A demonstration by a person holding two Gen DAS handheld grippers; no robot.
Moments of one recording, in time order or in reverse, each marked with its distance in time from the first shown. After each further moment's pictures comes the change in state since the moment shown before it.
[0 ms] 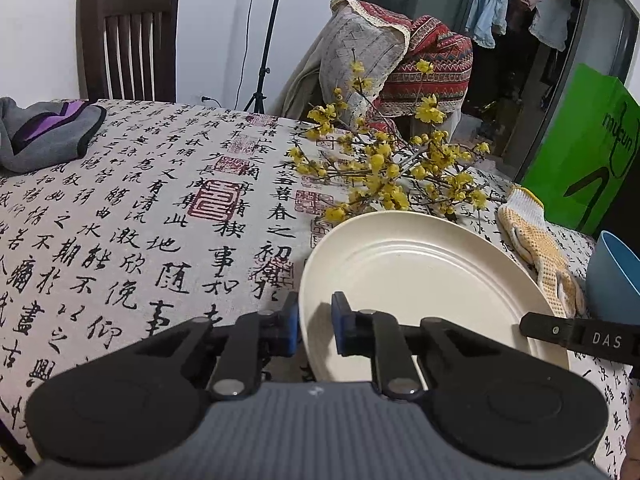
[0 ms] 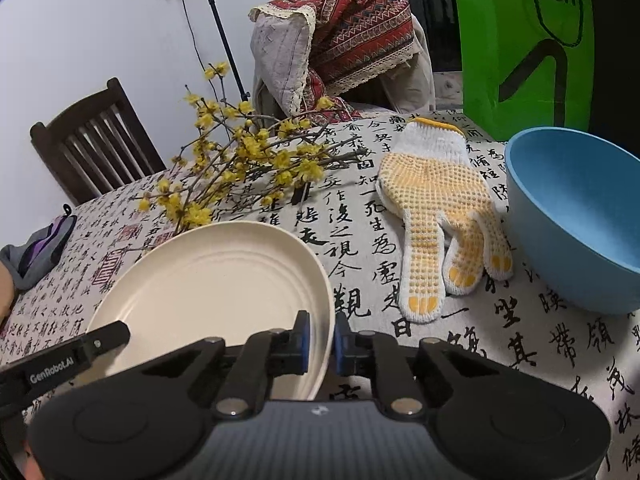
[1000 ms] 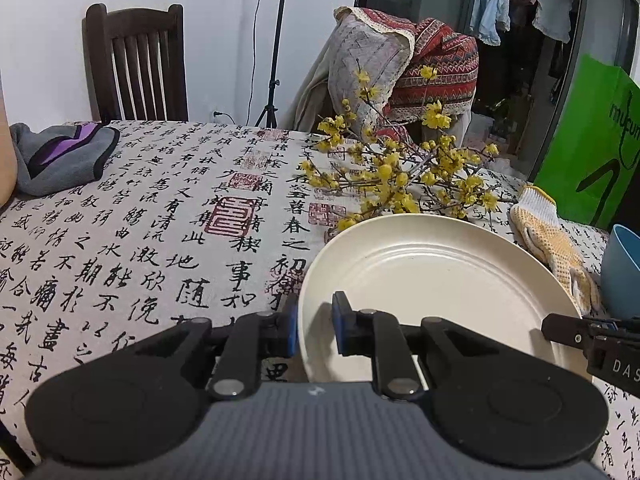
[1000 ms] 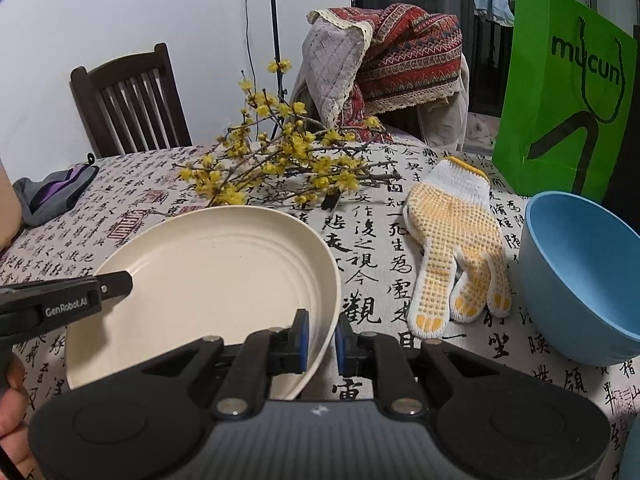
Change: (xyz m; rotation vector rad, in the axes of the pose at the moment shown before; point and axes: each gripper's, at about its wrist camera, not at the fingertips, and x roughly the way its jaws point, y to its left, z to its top) left arm -0.008 -0.005 0.002 0.040 -0.030 0.063; right arm -0.023 0.024 -0.006 -0.229 -0.035 -0.017
